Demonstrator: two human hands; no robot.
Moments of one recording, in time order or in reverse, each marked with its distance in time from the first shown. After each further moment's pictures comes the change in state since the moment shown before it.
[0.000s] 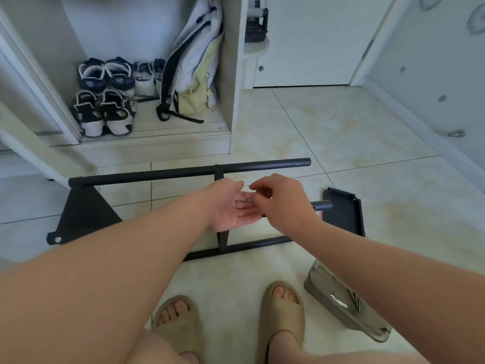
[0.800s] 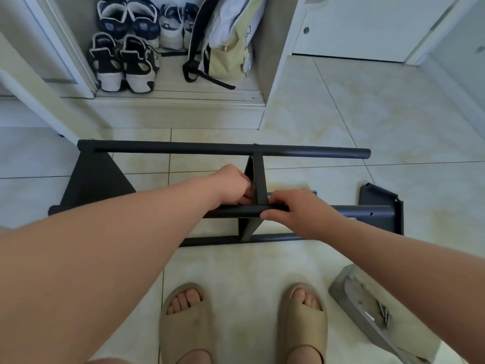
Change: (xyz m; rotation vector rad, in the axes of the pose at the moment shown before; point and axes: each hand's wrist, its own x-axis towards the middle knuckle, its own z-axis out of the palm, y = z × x) left_hand 0.063 0.017 -0.089 0.720 0.204 0.155; right_hand 0.056 0.040 0.076 -0.204 -0.493 -0.051
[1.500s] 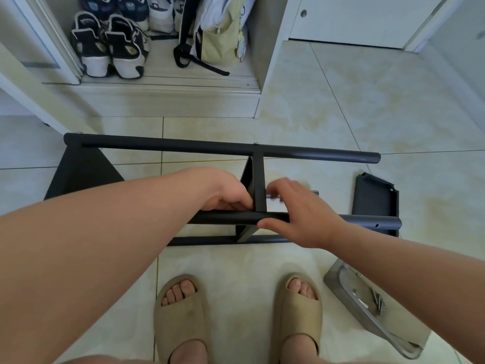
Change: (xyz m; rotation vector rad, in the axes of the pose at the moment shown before) left_hand 0.013 -0.013 0.013 0.107 -0.250 -0.225; right_hand -0.018 0.020 0.015 -0.148 0.088 -0.178
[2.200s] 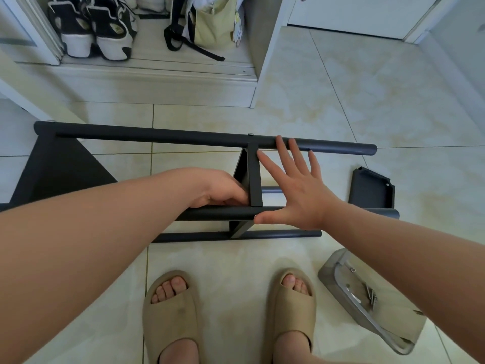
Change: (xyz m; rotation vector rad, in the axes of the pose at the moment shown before) left_hand 0.014 -0.014 -0.002 0.032 -0.017 0.143; right_hand 0.030 0.025 0.001 -0.268 -0.052 -0.001
